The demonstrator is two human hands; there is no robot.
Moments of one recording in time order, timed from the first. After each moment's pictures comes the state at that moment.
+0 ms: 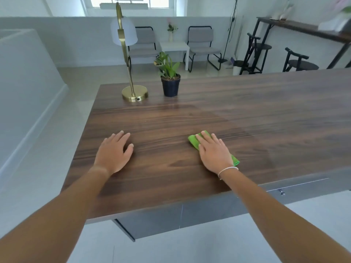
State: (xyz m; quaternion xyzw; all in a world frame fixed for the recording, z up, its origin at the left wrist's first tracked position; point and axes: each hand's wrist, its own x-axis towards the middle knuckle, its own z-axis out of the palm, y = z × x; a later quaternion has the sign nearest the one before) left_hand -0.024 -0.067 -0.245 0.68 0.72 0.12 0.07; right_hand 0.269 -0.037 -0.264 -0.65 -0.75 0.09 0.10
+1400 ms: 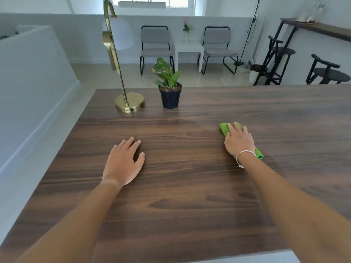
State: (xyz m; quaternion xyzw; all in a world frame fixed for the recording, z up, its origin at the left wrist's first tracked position) left_hand 0.034 0.014 -0.273 0.65 0.74 0.15 0.06; right_hand 0.352 0.134 -0.261 -0.73 -0.68 0.07 0.10
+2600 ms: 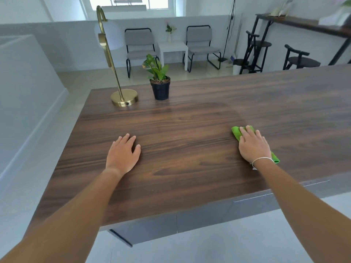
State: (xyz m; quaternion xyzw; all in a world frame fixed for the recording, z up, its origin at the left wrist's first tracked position) left_hand 0.035 -0.023 -0.267 0.65 0.74 0.14 0.08; right_hand 0.417 0.024 -0.271 -0.75 -0.65 0.06 0.10
